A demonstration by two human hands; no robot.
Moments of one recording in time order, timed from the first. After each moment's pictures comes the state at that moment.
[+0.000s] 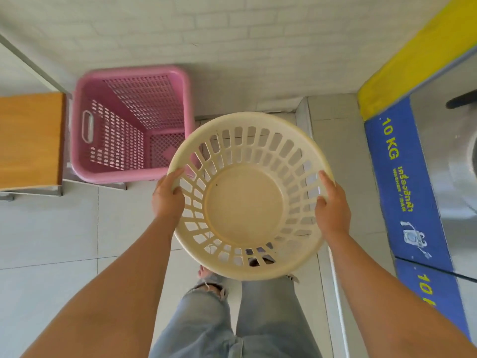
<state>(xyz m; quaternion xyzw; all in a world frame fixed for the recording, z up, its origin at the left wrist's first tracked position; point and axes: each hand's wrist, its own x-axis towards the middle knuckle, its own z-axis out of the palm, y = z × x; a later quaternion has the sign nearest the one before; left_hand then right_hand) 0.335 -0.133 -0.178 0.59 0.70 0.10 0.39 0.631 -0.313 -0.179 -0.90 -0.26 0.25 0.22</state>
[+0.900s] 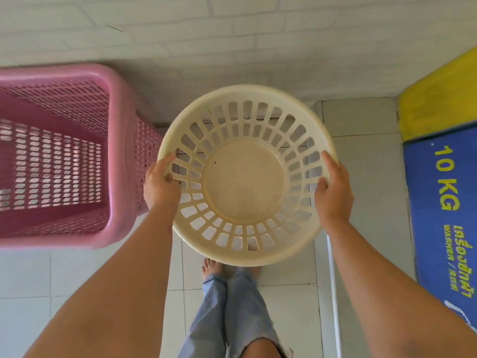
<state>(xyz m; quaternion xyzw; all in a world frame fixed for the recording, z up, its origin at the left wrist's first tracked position) 0.526 0.030 -0.392 0.57 0.75 0.11 0.31 0.820 -0.125 -0.398 -0.90 -0.29 0.23 0.23</state>
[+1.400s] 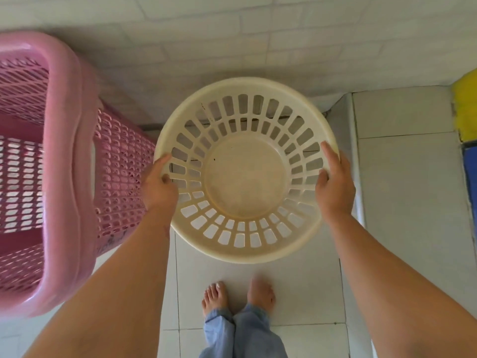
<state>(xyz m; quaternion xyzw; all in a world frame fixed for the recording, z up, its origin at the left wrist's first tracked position) 0.523 0.083 -0.540 0.54 0.76 0.14 0.34 0.824 -0.061 -0.552 -0.89 -0.34 0.20 0.24</state>
